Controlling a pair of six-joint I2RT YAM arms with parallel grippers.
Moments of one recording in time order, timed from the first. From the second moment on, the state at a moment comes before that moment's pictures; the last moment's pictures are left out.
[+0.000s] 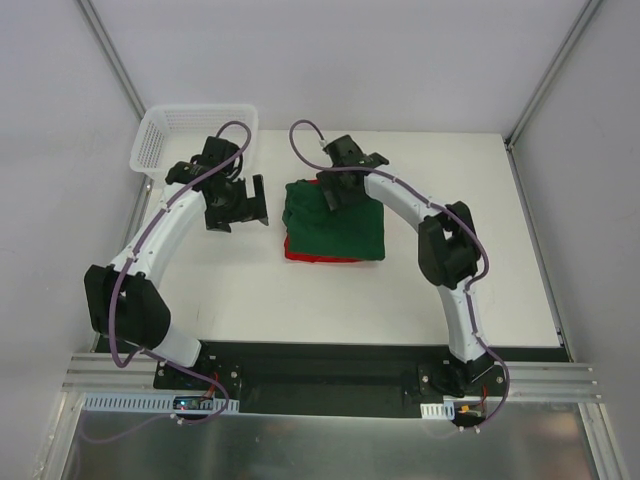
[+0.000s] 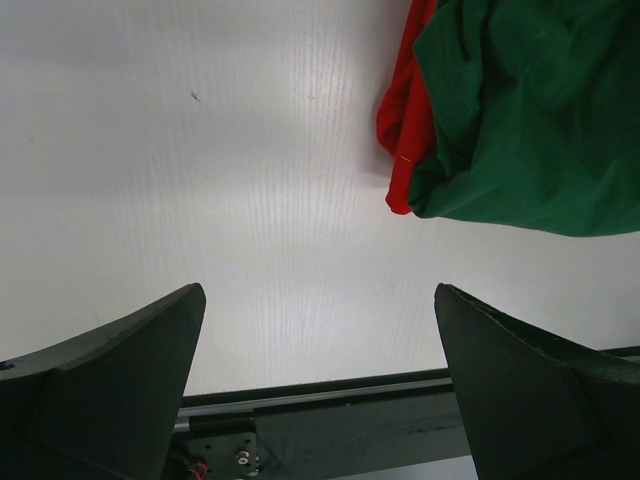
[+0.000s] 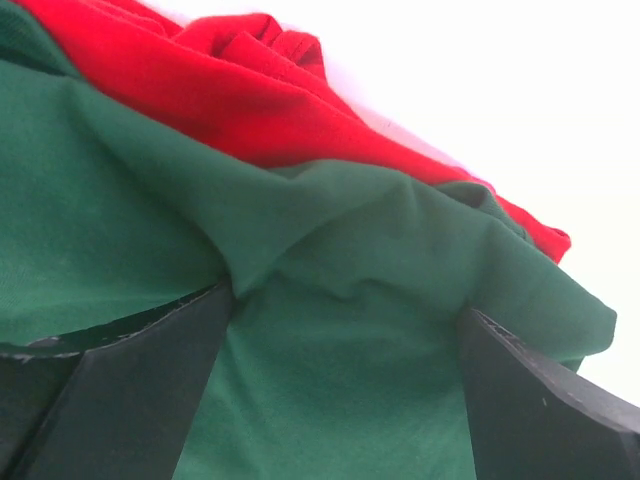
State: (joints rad) left arm -0.25 1.51 1.41 -1.02 0.10 -0.41; right arm 0.60 2.21 1.93 -0.72 0.26 0.06
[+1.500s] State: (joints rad) left arm -0.19 1.48 1.29 -1.02 0.05 -0.41; right arm 0.70 2.26 1.98 -0.58 -0.07 -0.04
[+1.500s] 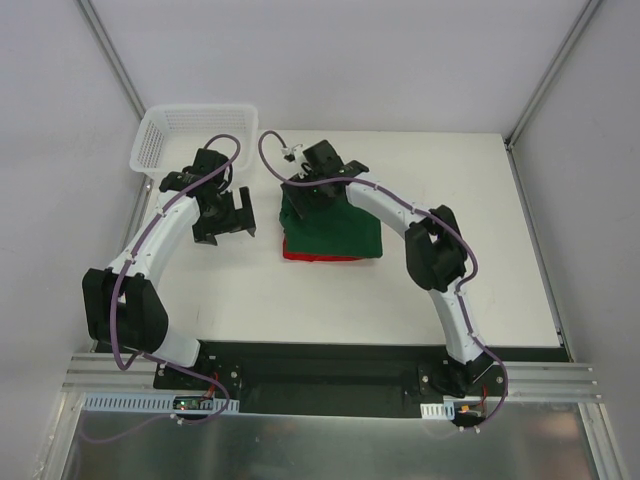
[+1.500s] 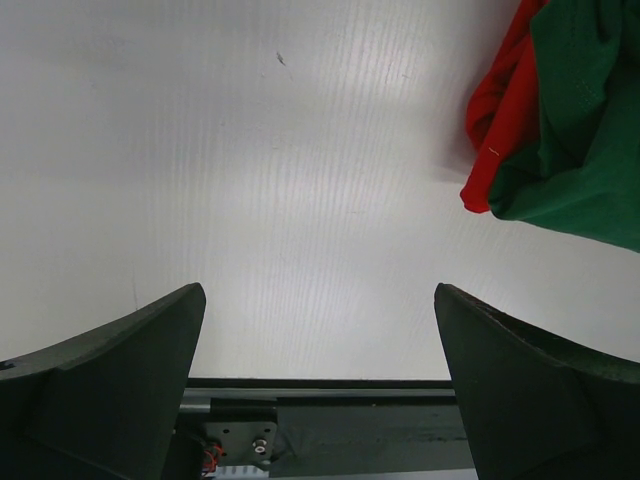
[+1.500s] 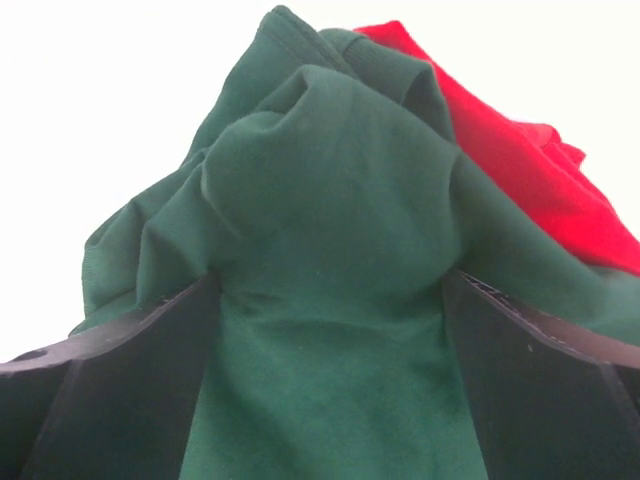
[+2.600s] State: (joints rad) left arm -0.19 1.48 1.29 -1.02 0.09 -0.40; right arm 0.73 2.26 2.04 -0.71 0.05 -0.02
